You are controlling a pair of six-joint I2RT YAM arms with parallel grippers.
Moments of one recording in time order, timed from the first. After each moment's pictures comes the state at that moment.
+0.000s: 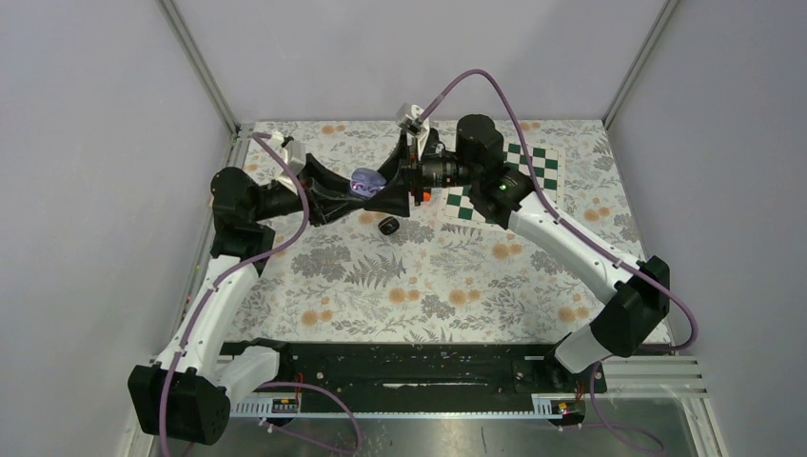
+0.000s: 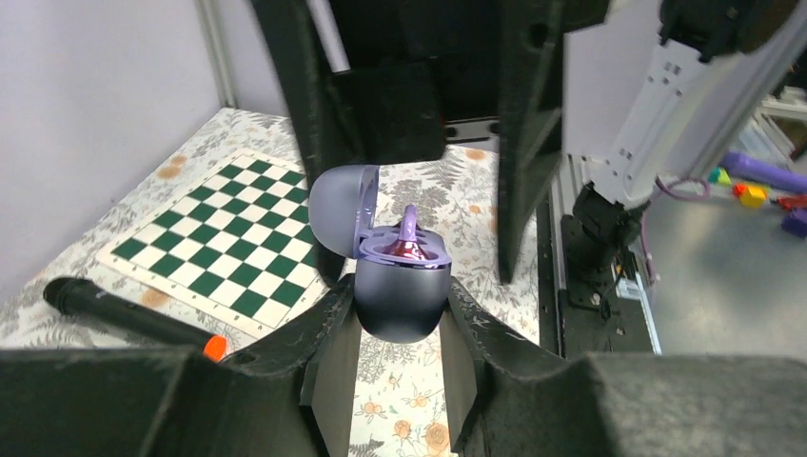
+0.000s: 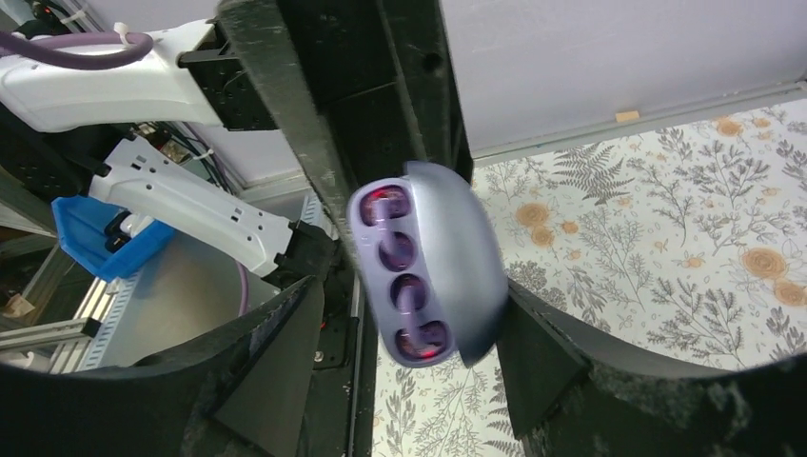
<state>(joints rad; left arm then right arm) -0.15 1.02 0.90 0.43 1.24 -0.32 0.71 1.54 1.46 0.03 -0.89 0.26</state>
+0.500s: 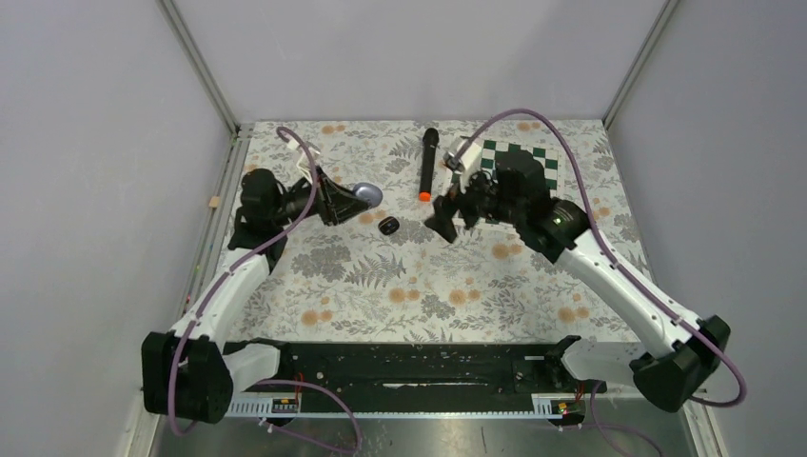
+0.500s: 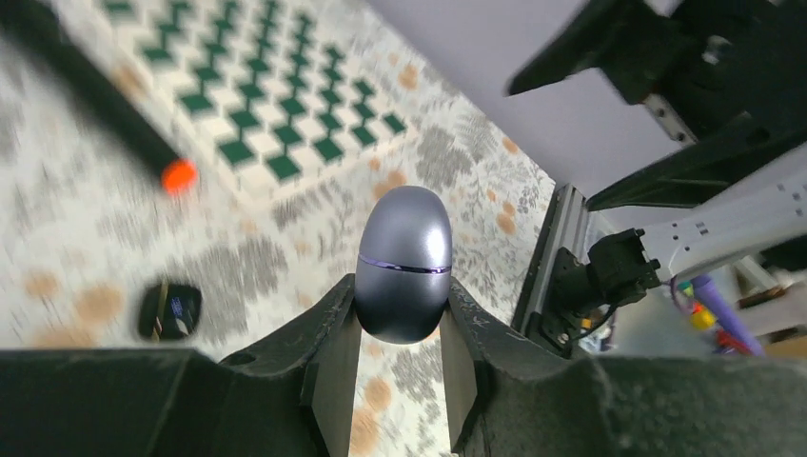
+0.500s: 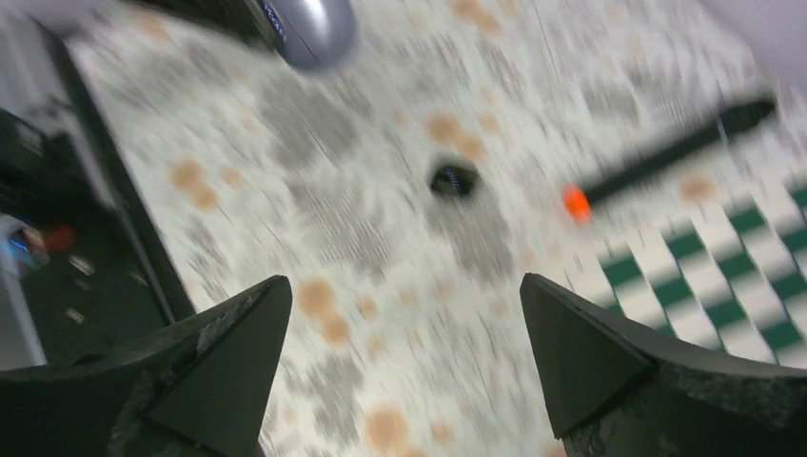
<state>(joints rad) -0.15 1.11 0.81 0.29 0.99 -0.44 0.66 1.24 1.25 -0.37 -0.38 -0.08</state>
